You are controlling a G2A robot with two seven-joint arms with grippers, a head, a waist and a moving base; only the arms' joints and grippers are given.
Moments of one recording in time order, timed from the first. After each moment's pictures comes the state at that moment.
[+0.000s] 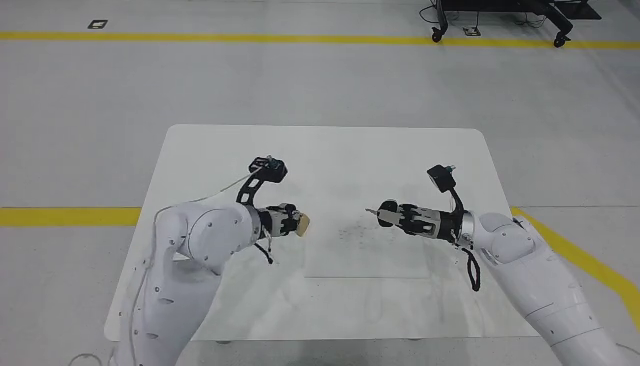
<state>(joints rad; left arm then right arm) 1.26 -1.29 -1.28 -1.94 0.74 0.12 -1.32 -1.27 -0.97 1.18 -1.38 0.19 -0.89 0.87</state>
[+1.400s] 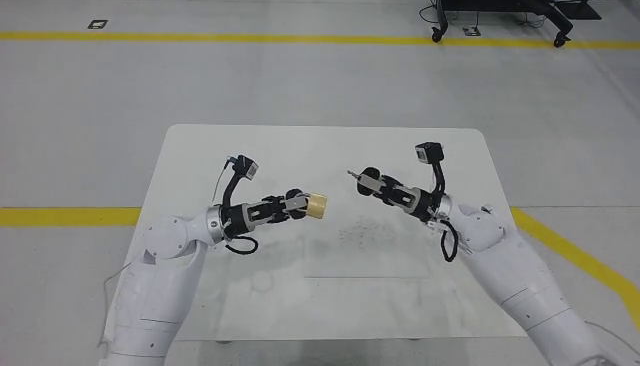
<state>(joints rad) 1.27 -1.28 -1.40 -1.50 -0.28 -0.32 -1.20 -1.12 -1.04 1.02 -1.33 0.30 -0.77 0.64</state>
